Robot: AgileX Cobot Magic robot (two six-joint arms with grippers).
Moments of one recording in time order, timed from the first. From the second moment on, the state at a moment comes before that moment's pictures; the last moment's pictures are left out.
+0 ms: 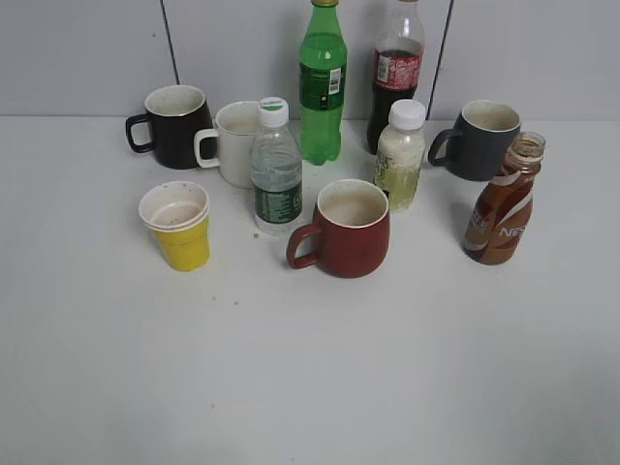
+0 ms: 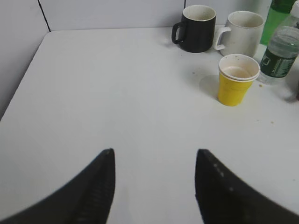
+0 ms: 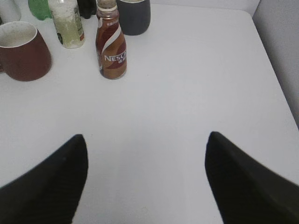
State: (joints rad) left arm -0.03 -0.01 -0.53 -0.01 1.05 -0.01; right arm 0.02 -0.01 -0.51 0.04 1.04 -0.09
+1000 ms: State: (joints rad) left arm -0.03 -0.01 -0.53 -0.01 1.05 -0.01; right arm 0.02 -0.01 -0.51 0.04 1.04 -0.09
